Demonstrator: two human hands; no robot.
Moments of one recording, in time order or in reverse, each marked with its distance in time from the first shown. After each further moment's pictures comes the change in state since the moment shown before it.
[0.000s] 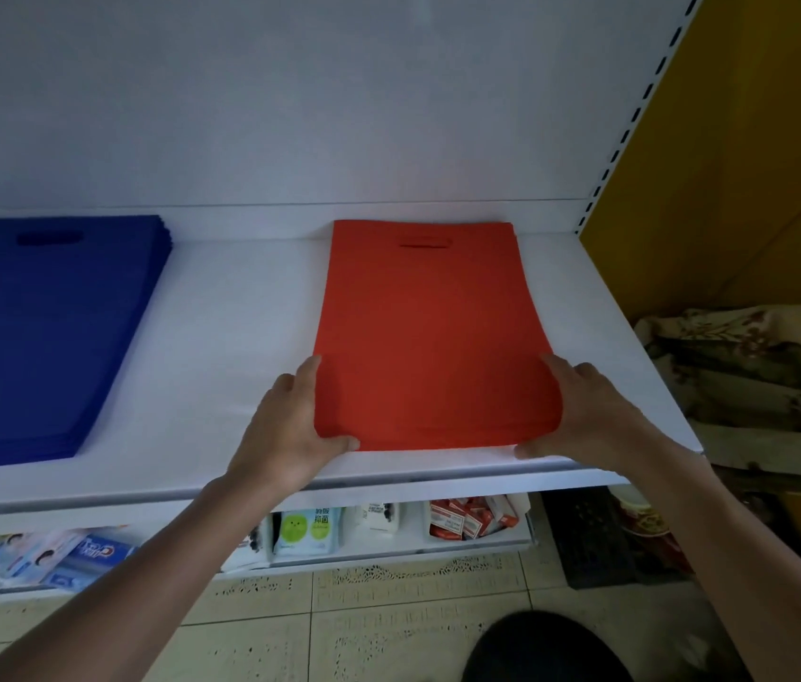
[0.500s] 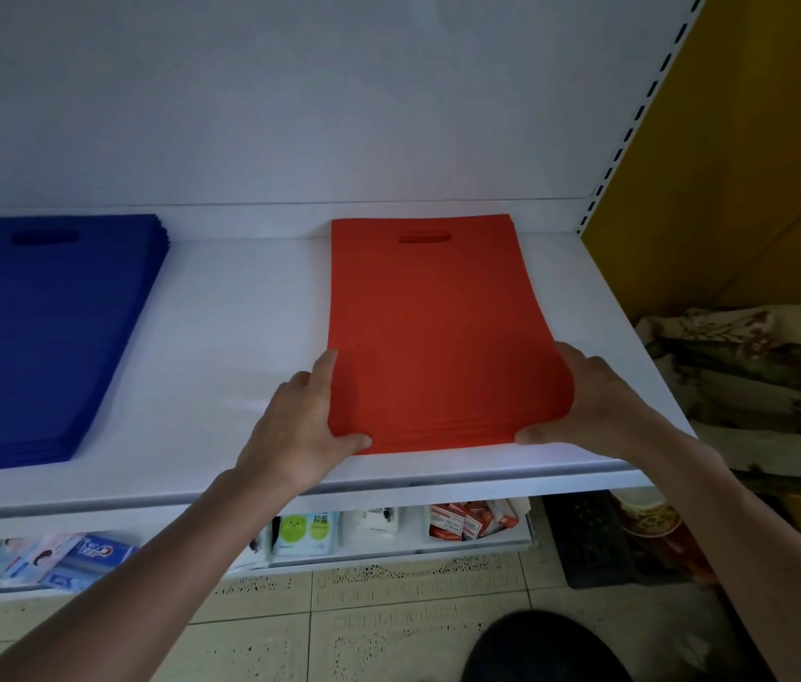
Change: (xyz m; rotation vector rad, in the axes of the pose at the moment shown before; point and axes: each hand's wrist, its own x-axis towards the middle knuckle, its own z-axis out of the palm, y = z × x) left_hand 0.006 0.008 0.003 0.073 -0.024 0.051; right_hand 0.012 0.007 -0.007 0.144 0.021 0.010
